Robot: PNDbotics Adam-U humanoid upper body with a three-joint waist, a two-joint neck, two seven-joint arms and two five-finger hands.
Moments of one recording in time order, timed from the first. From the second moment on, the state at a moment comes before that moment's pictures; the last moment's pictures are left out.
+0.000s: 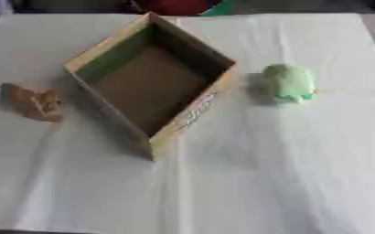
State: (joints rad) left arm -0.23 0.25 0.09 -1.98 -0.18 -0.22 0.61; right arm -0.32 -0.43 -0.08 -1.98 0.05 -0.24 -0.39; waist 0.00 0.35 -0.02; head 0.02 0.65
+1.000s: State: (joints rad) left arm -0.22 0.68 0.10 -1.98 -0.34 -0.06 0.55; right arm -0.32 -0.43 -0.08 -1.98 0.05 -0.24 -0.38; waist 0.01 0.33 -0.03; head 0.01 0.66
